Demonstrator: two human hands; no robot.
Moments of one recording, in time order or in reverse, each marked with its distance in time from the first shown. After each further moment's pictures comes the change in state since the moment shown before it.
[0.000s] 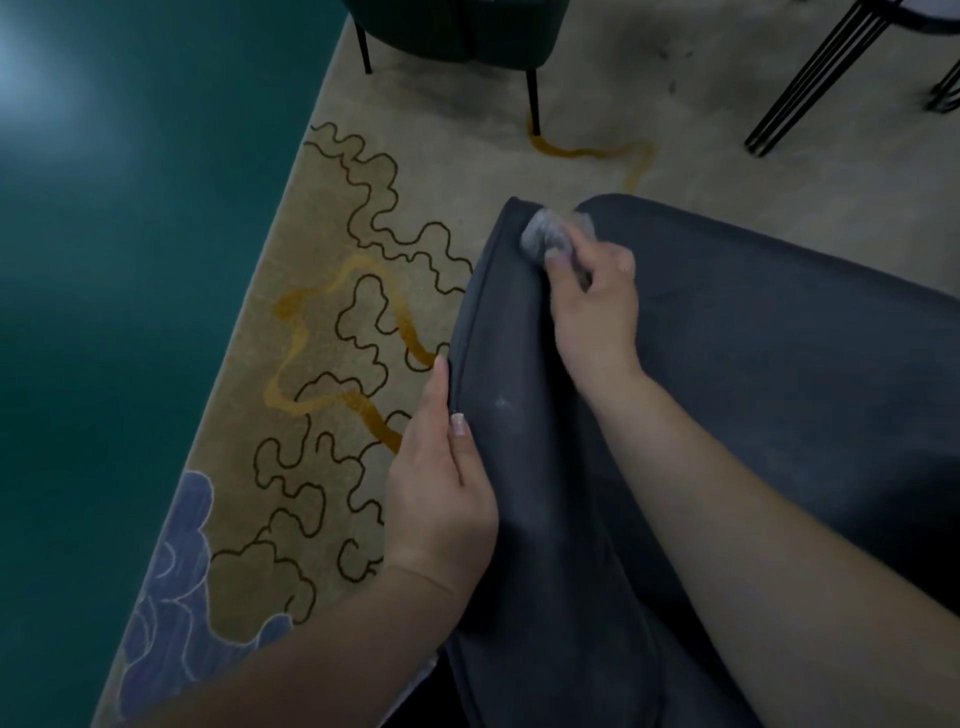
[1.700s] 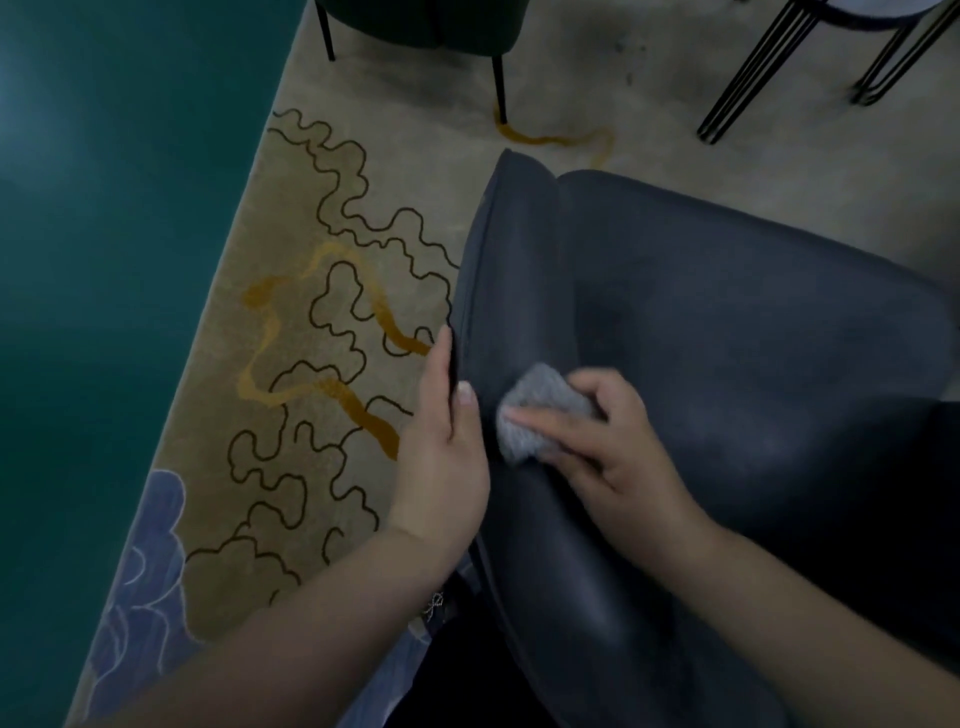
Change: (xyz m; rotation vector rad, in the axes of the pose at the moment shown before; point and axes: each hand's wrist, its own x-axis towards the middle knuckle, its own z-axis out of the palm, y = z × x) left_hand -0.022 -0.020 -0.015 -0.341 -0.209 -0.062; right_hand -0.164 0.022 -0.059 -0.375 -0.363 -0.485
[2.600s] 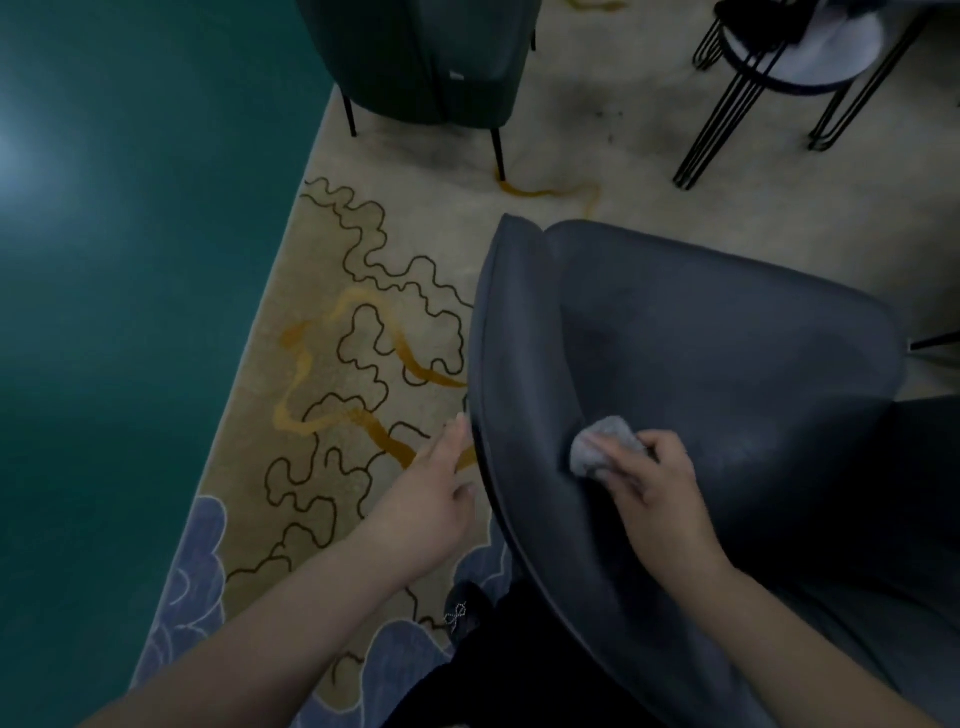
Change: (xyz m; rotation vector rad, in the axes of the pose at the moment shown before) left_hand -0.053 0.020 -0.064 0.534 -0.481 -0.124; right_hand -0.071 -0.028 -0.019 -0.022 0.188 0.425
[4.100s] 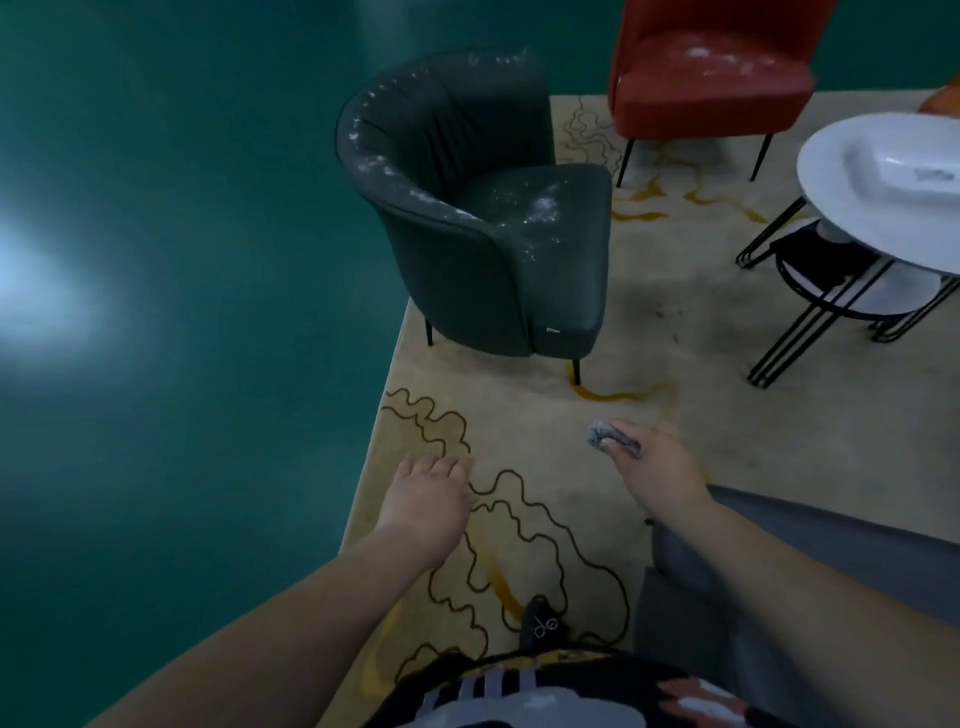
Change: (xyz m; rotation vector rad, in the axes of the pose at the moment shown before) left_hand 0.268 0.007 -0.445 0.874 0.178 0.138; right_hand 0.480 -0.231 0.085 -0.133 -0.009 0.185
